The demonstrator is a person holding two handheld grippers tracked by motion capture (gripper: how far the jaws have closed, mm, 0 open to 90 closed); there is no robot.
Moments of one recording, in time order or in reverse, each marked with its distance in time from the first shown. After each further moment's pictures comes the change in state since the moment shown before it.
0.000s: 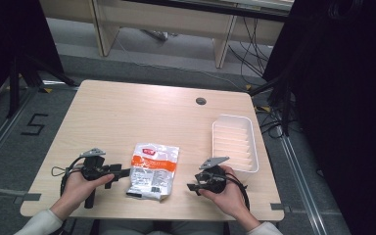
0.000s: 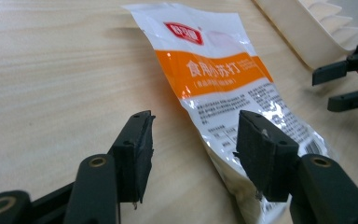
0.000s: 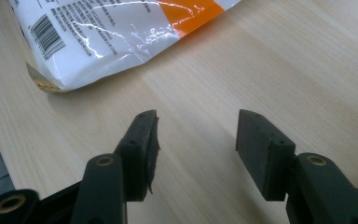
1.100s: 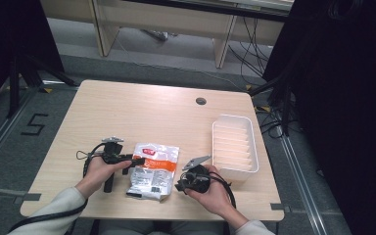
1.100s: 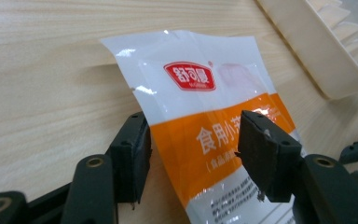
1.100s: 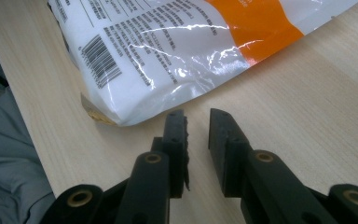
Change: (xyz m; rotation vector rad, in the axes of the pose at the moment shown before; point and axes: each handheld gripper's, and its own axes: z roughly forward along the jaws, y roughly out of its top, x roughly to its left) left arm 0.006 0.030 0.058 0.046 -0.036 -0.036; right arm 0.031 0.025 0.019 0.086 0.058 -0.035
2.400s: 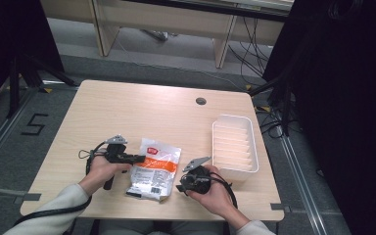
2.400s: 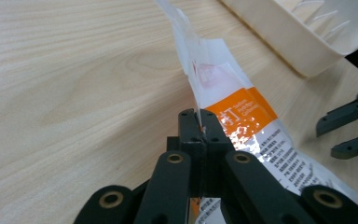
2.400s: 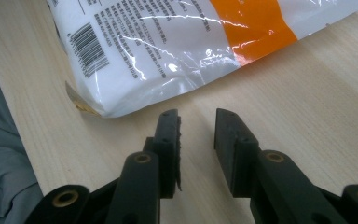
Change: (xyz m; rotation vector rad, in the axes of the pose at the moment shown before) left arm -0.015 0.003 -0.006 -0.023 -0.080 0.196; right arm -0.001 -0.002 -0.002 0.017 -0.035 -0.049
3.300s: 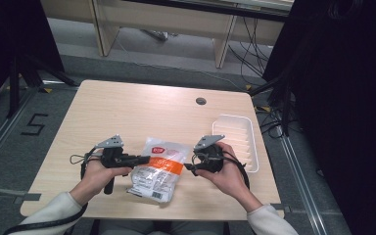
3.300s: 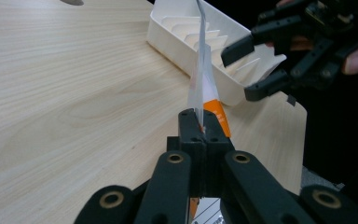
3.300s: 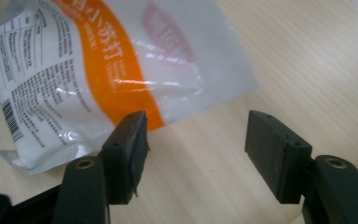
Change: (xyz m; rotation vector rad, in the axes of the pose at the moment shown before) left arm -0.047 0.013 -0.032 -0.127 -0.127 0.081; right arm -0.034 0.043 -0.054 -0.109 -0.150 -0.110
